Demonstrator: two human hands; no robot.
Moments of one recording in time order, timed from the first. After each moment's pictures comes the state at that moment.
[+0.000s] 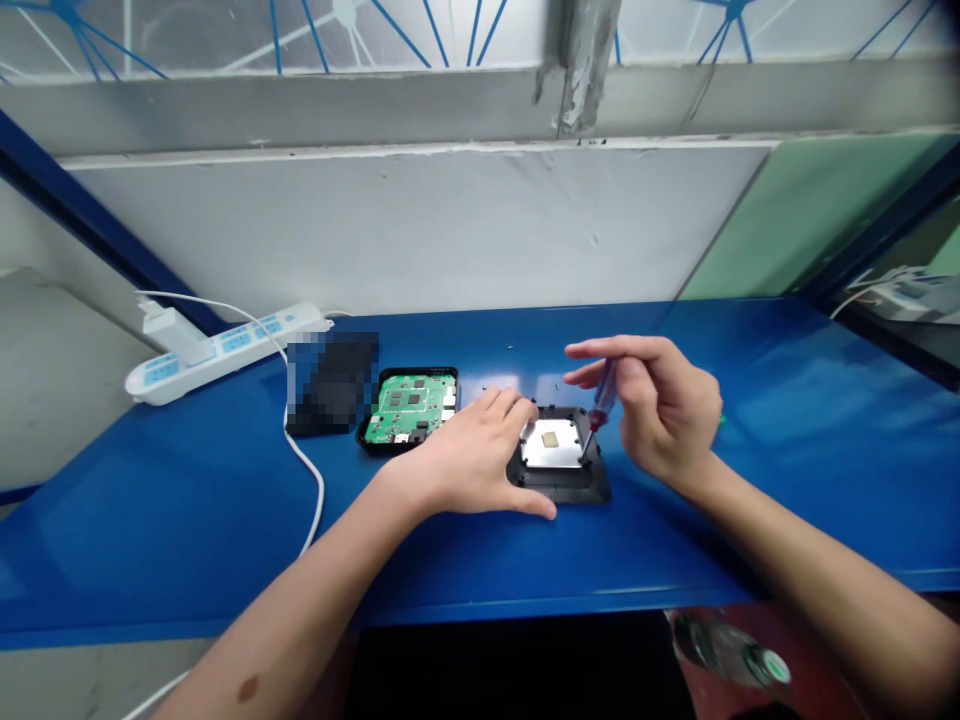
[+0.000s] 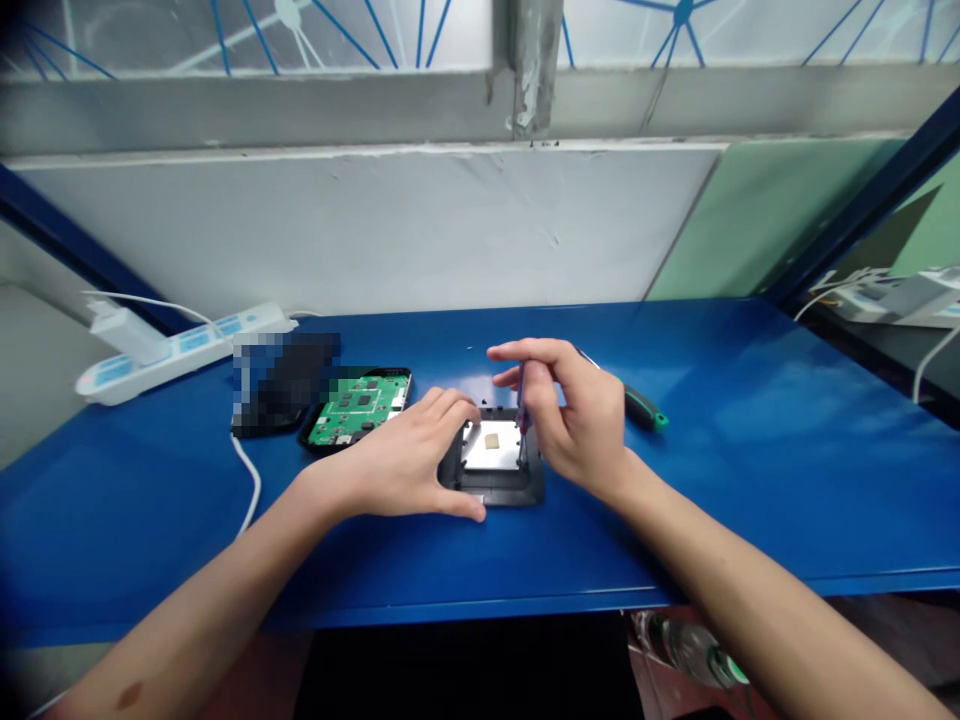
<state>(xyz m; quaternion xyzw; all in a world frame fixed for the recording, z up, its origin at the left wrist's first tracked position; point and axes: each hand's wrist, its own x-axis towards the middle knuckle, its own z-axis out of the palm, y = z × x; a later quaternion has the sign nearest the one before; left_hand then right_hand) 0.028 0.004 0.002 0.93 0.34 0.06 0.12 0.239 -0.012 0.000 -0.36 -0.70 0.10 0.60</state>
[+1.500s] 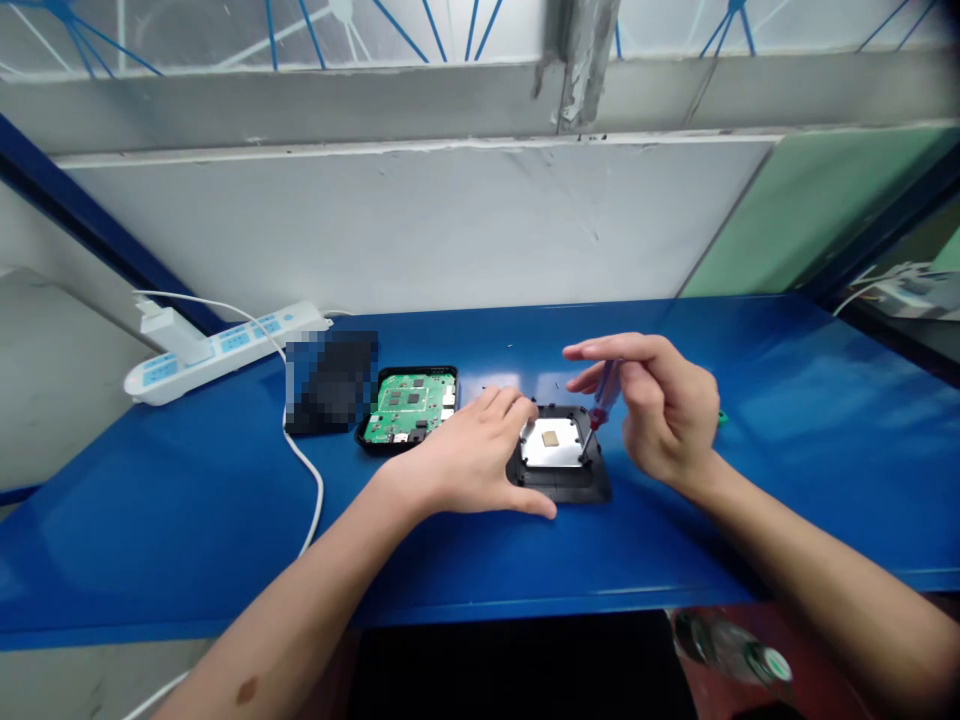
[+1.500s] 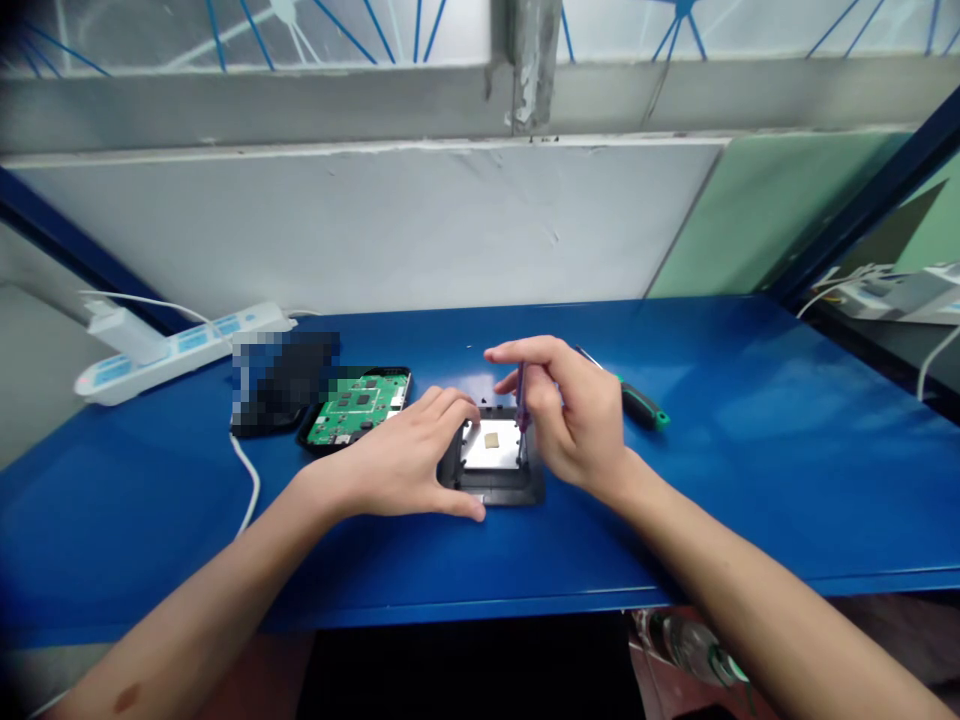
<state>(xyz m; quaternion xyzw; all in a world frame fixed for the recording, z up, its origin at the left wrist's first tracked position) 0.028 0.004 0.003 0.93 0.34 0.06 0.13 0.240 -0.012 0.002 -0.35 -0.72 0.12 0.59</state>
